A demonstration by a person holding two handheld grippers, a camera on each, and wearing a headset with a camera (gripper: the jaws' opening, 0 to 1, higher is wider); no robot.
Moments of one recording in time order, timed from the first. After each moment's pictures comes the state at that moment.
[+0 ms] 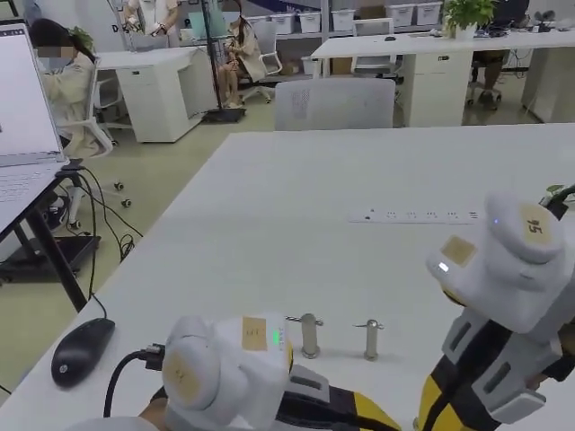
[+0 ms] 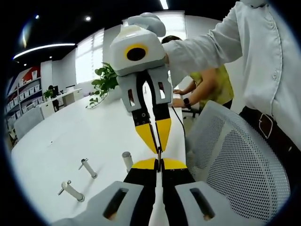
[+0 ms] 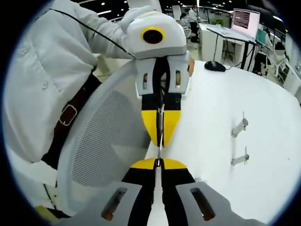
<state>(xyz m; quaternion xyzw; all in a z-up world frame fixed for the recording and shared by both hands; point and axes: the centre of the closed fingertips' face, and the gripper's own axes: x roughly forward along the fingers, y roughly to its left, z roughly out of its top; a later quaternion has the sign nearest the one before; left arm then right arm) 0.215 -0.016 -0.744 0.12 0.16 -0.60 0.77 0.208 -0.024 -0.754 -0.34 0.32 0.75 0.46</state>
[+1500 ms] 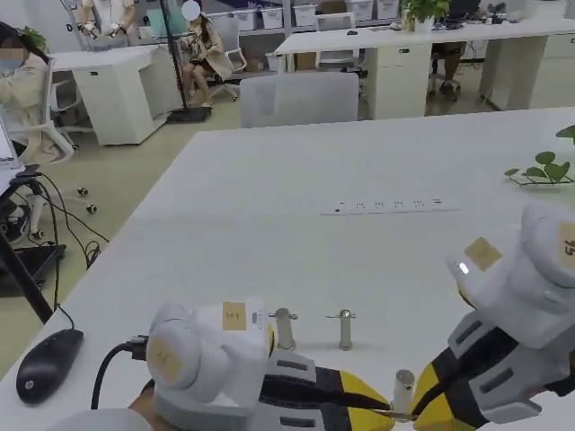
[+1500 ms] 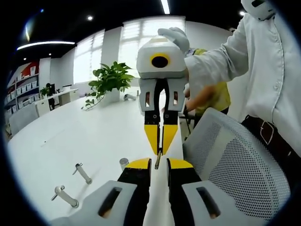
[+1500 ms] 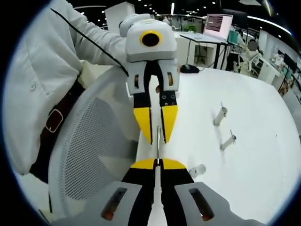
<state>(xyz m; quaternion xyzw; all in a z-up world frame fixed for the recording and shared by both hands) 0.223 -0.029 -0.741 0.09 0.16 -0.63 0.76 0.217 -0.042 -0.758 -0.29 0.32 0.68 0.59</state>
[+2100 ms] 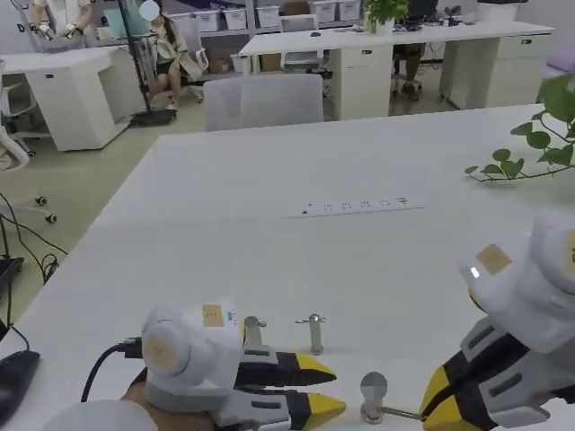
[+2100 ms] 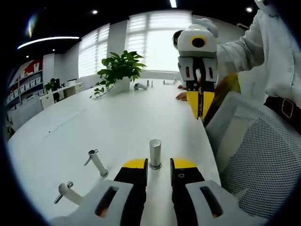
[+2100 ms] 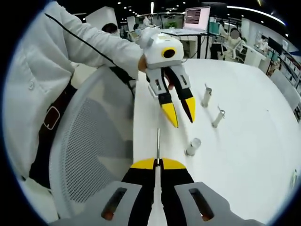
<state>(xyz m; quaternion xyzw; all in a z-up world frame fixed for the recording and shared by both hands) 0.287 -0.020 -0.798 0.12 0.18 -0.60 0.77 0.224 -0.080 -0.763 -0.27 0.35 0.63 0.63</state>
